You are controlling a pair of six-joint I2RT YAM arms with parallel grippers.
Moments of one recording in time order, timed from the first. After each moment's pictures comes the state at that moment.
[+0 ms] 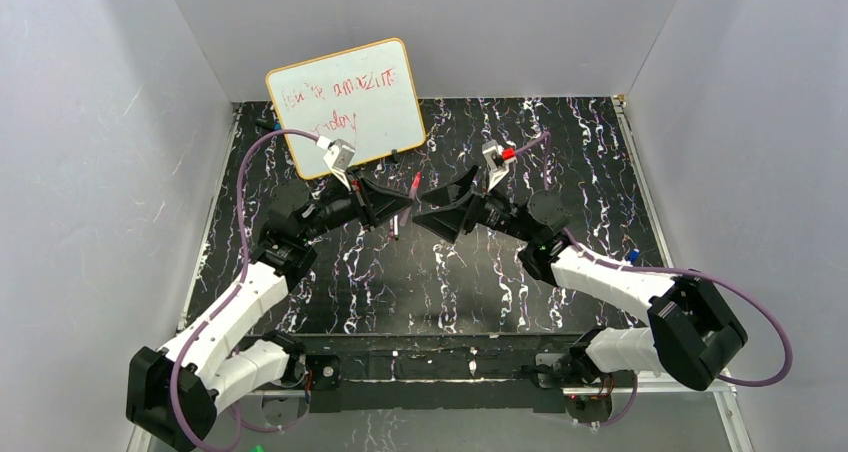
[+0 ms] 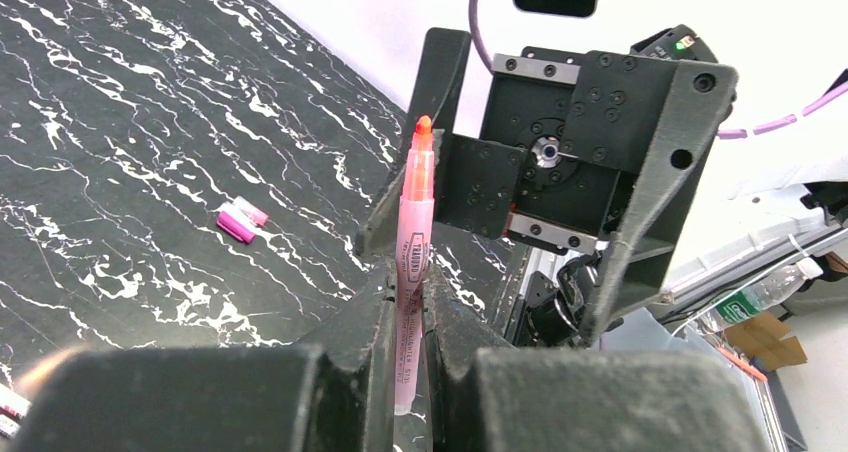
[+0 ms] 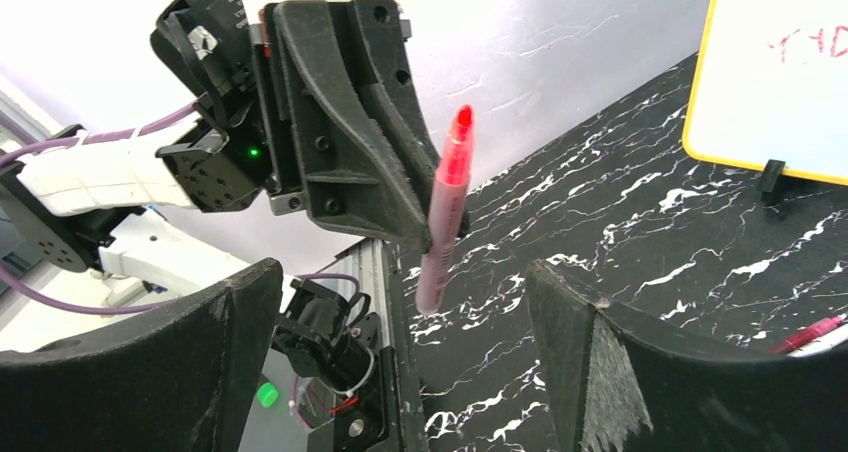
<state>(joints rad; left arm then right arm) -0.46 0.98 0.70 0.34 0.64 -0.55 0.73 1.27 0.64 0.95 -0.56 0.74</state>
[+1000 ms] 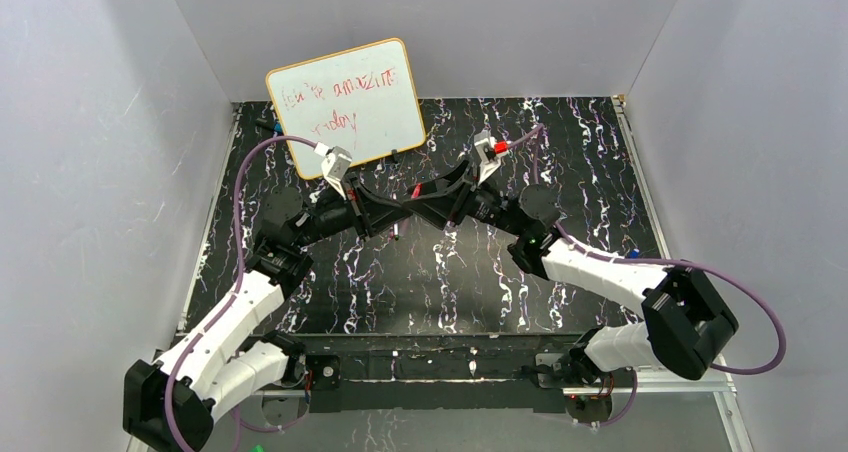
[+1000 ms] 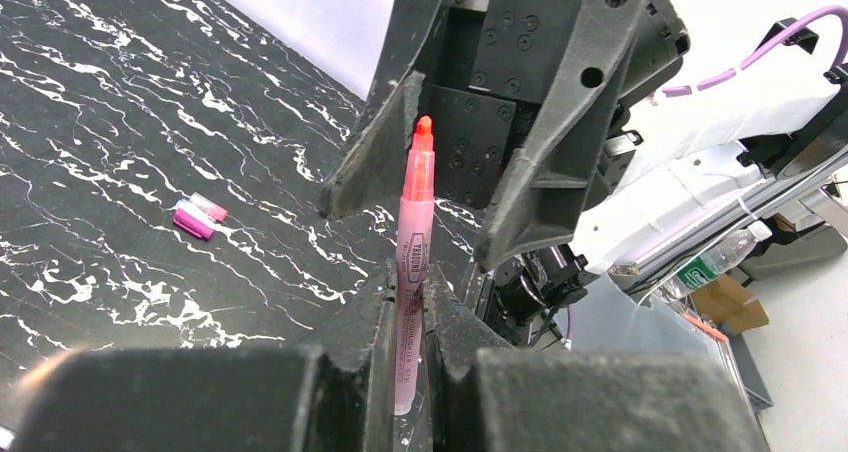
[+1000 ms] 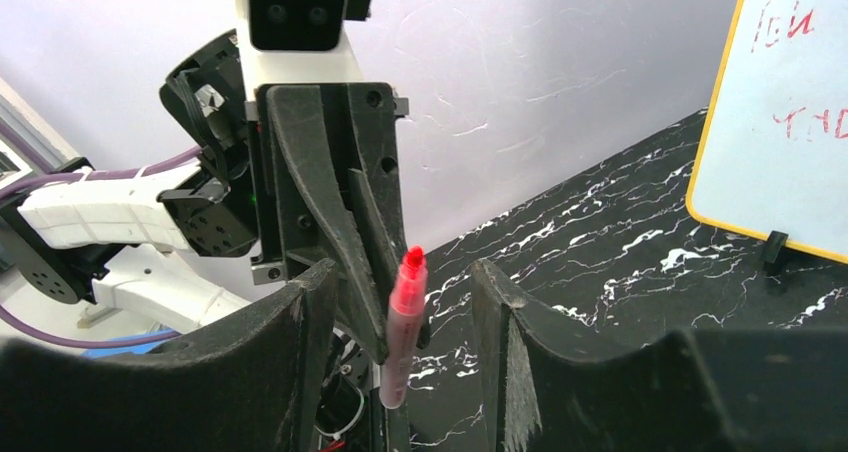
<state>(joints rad) -0.46 0.92 0.66 0.36 0.72 -0.58 0.78 1.32 0.73 0.98 -0.50 0.70</state>
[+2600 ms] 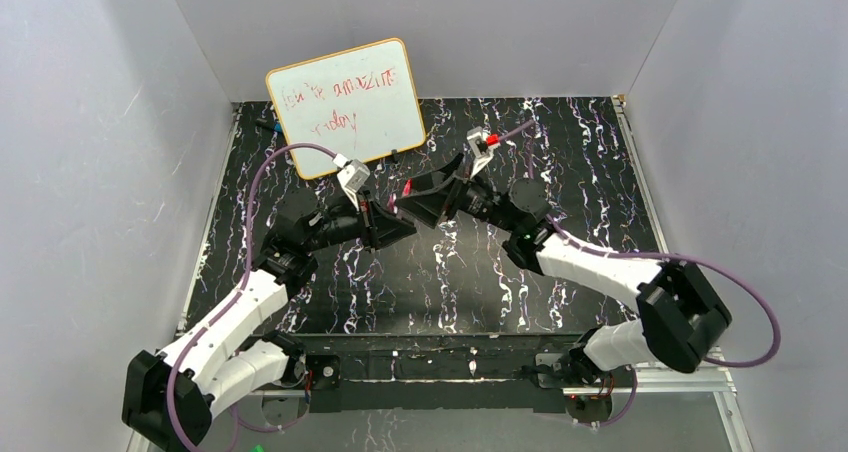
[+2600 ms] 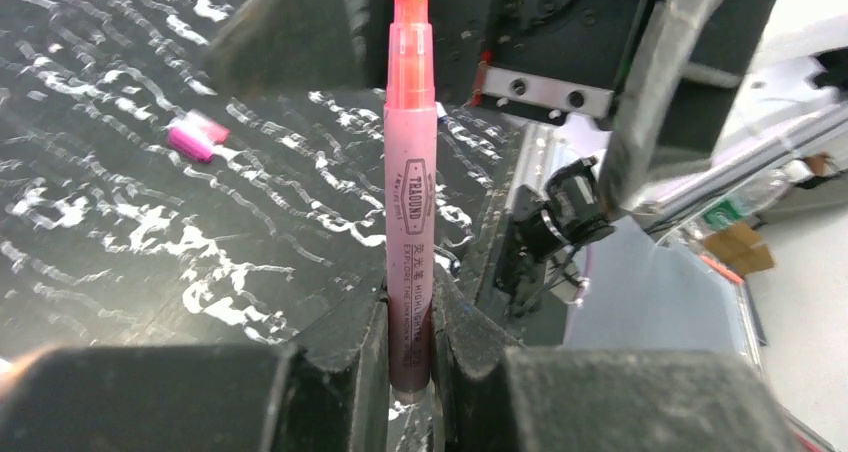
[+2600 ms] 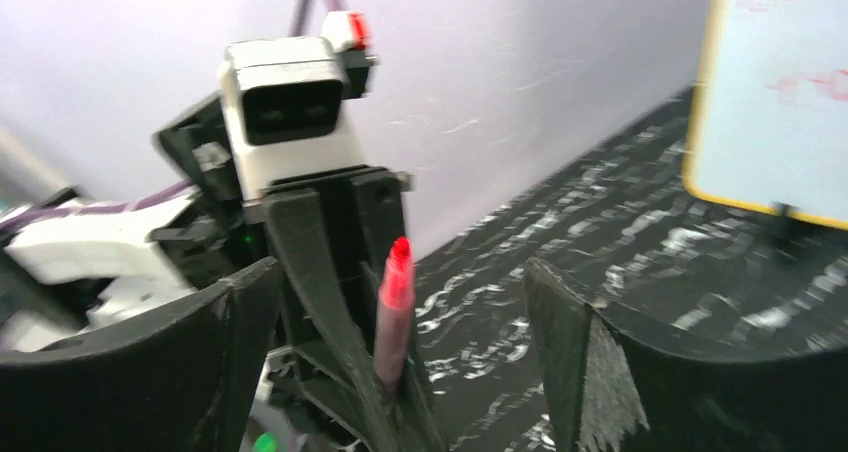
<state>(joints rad) -0.49 0.95 0.63 0.27 0.77 -0.49 0.79 1.39 0.80 0.94 -0.50 0.75</state>
